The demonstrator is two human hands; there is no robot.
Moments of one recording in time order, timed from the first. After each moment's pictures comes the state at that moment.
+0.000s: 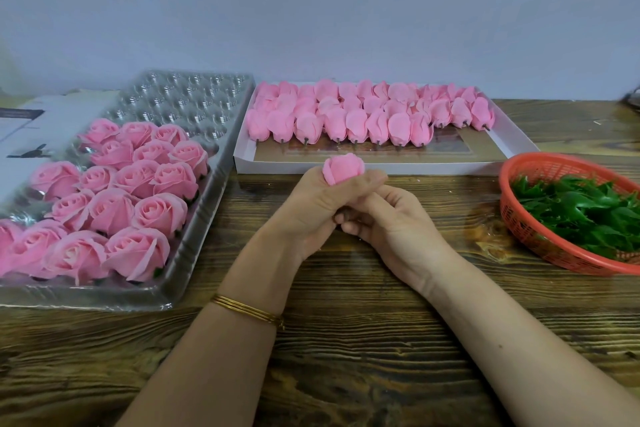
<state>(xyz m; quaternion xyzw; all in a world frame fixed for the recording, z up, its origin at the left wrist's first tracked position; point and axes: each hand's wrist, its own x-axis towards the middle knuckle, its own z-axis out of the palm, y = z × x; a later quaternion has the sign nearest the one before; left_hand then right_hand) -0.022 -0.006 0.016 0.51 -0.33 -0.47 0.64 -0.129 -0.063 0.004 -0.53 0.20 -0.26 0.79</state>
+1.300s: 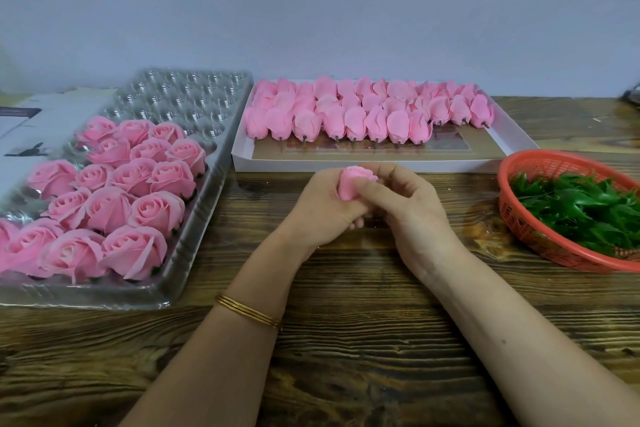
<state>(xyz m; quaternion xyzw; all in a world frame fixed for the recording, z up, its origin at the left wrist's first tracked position) -0.019 -0.014 -0.001 0.62 -0.45 -0.34 0.54 -0.137 -0.075 0.007 -0.55 0.25 -0.33 0.73</state>
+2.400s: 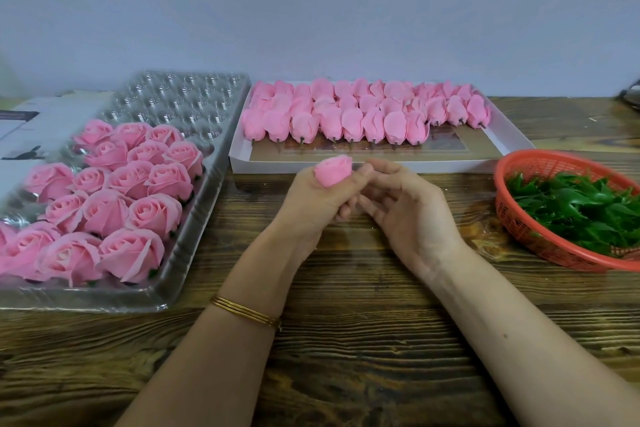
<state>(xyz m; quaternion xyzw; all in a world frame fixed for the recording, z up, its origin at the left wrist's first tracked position) -0.023 -0.011 0.007 0.57 -0.32 -0.40 0.65 -0.136 -0.081 0.010 -0.43 0.24 -0.32 0.81</state>
